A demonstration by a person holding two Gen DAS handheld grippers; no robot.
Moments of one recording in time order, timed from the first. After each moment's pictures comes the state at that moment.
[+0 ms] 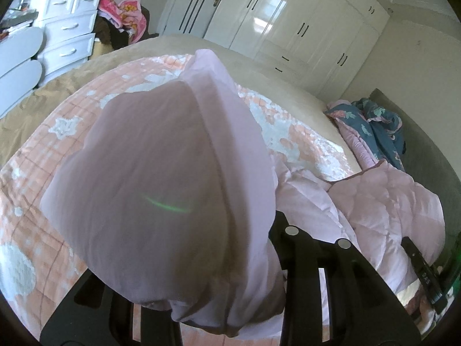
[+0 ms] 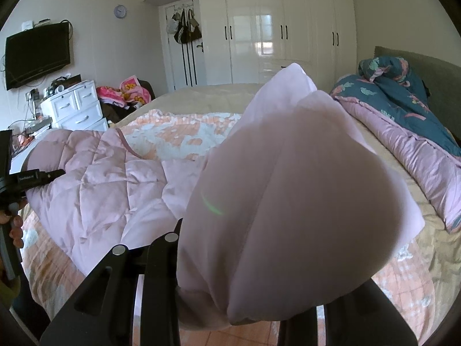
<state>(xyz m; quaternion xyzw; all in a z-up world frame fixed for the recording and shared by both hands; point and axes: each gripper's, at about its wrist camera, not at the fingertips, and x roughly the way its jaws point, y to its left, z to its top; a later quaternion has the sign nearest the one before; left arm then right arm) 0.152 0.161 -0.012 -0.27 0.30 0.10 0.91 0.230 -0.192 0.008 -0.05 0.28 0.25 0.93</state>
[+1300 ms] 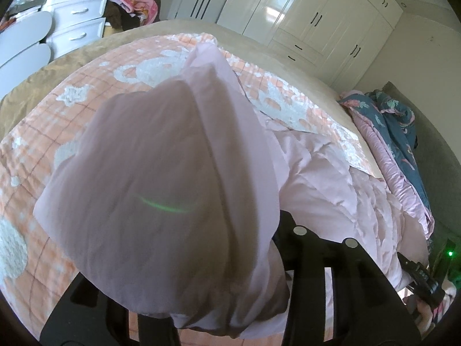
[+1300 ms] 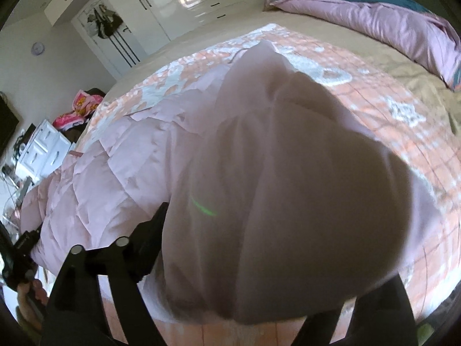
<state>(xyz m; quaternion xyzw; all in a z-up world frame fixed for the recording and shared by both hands) 0.141 0.160 -0.056 -0.28 0.33 0.12 0.89 0.256 -0.245 -0.070 0.14 0.45 0.15 0.87</state>
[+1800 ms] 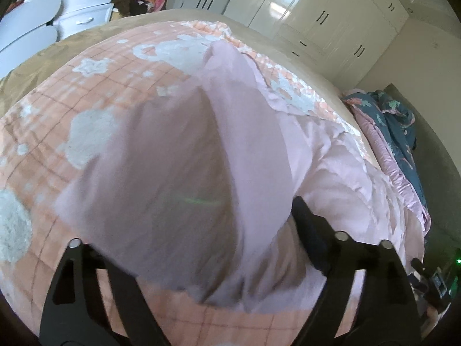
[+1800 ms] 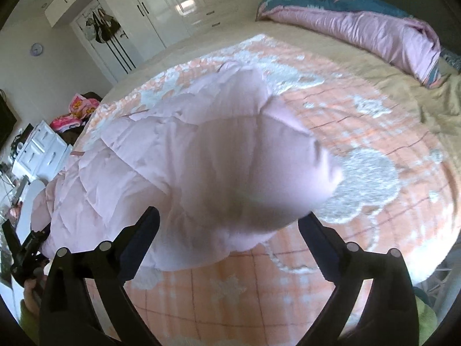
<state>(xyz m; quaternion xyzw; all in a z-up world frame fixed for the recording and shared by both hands) 0.105 0.177 -0.080 -0.30 0.34 0.11 0.88 0.202 -0.271 -0.048 0.12 0.43 0.13 0.89</state>
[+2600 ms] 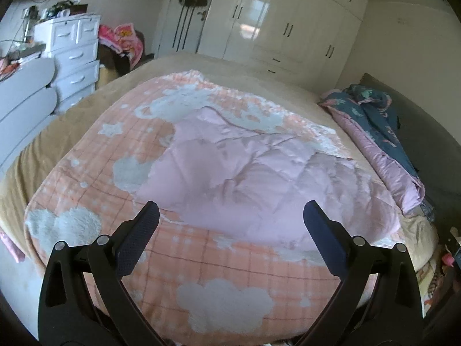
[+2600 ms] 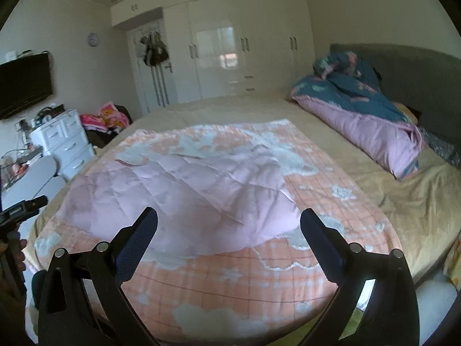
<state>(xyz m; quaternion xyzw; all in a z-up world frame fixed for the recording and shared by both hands) 0.007 0.114 0.028 -0.20 0.29 0.10 0.93 0.069 -0.271 0.062 0.01 0.25 0.18 0.95</state>
